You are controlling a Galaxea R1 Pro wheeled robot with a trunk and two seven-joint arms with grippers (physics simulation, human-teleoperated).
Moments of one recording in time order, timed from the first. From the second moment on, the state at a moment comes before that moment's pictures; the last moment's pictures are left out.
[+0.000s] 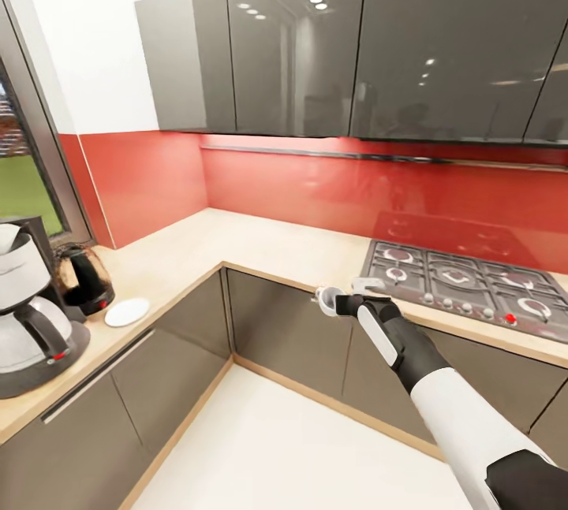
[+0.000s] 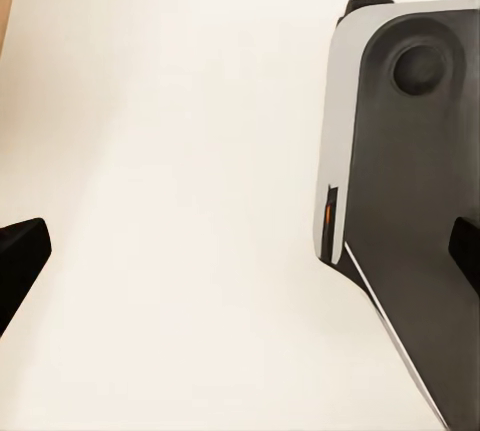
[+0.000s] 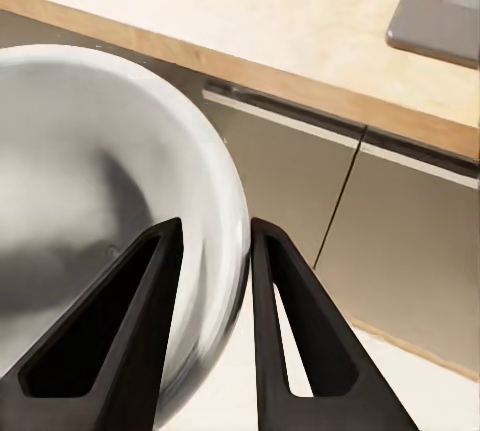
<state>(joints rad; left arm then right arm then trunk) -0.04 0.18 0.19 -0.01 -0.16 -0.10 -0.05 -0.85 -0.02 0.33 -0.86 -0.44 0.61 -0.27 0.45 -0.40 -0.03</state>
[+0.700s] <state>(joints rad) -0.04 0.18 0.19 -0.01 -0.16 -0.10 -0.05 -0.85 -0.02 0.33 -0.88 -0.44 0.61 -0.27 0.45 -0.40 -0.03</state>
